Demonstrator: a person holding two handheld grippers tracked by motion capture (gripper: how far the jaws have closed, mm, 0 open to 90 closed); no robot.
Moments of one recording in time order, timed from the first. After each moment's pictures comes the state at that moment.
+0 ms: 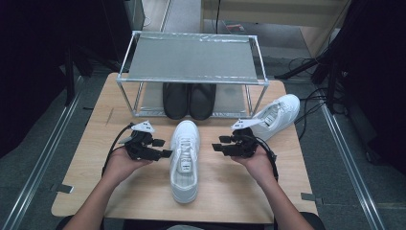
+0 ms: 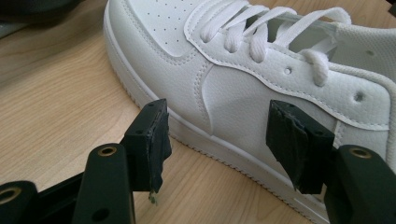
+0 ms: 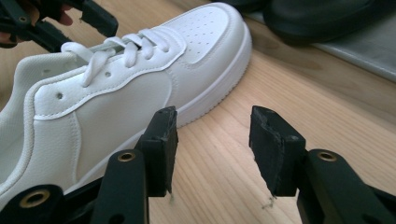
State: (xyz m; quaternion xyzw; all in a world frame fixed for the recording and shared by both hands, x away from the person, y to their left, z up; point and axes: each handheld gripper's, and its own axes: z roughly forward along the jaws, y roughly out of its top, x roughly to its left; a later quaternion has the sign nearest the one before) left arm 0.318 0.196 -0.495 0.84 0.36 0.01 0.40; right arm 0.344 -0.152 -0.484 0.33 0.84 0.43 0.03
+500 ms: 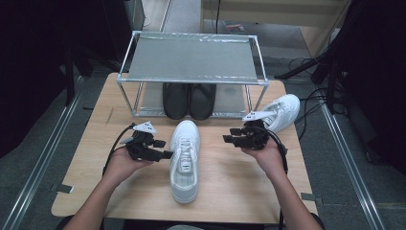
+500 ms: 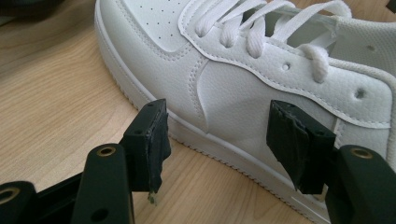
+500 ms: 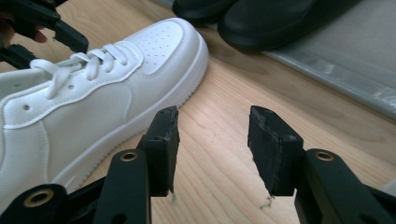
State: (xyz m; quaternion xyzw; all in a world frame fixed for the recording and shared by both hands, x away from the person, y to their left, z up) left arm 0.319 0.193 -0.497 0.85 0.36 0.01 0.39; right arm 0.362 -0.180 -0.469 0.35 0.83 0.43 0.05
